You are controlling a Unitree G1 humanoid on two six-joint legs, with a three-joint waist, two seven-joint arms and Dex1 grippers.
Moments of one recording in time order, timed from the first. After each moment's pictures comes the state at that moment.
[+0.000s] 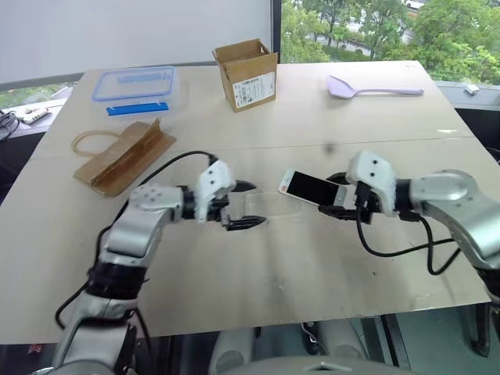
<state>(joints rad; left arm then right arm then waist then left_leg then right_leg) -0.34 0.65 -0.03 -0.10 -0.28 0.44 -1.14 -0.57 -0.81 0.28 -0.35 0.32 0.71 0.94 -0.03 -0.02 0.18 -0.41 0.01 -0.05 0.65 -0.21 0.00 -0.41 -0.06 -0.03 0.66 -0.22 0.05</state>
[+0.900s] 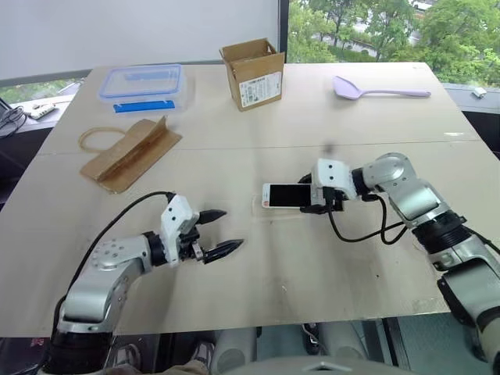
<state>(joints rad) 0.05 0.66 0.14 -0.30 -0.44 0.43 -0.99 -0.79 -0.51 0.45 0.29 -0.01 0.17 1.17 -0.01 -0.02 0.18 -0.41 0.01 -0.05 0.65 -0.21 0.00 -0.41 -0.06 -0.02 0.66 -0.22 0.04</state>
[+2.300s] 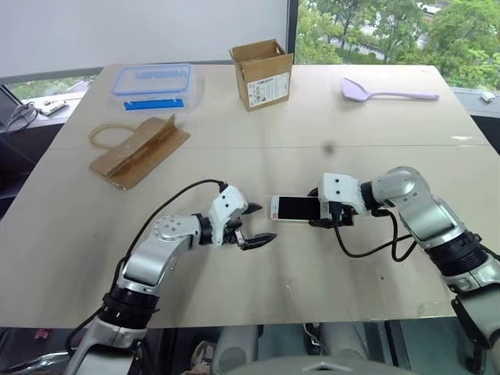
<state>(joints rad) -0.25 0.58 -0.17 -0.14 -0.31 0.45 -0.96 -0.63 -0.62 0.40 -0.04 -0.05 0.40 1.19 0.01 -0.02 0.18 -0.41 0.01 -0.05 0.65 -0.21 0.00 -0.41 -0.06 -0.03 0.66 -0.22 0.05</state>
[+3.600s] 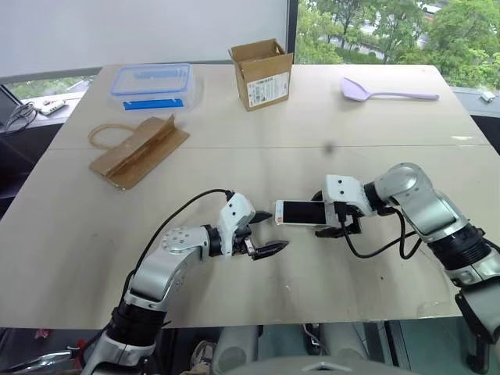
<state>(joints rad) -0.16 0.50 -0.16 -0.25 -0.36 0.51 -0.90 -0.64 -0.65 0.41 -0.01 -0.01 0.41 1.28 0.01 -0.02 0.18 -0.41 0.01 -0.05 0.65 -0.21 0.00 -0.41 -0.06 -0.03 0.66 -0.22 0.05</state>
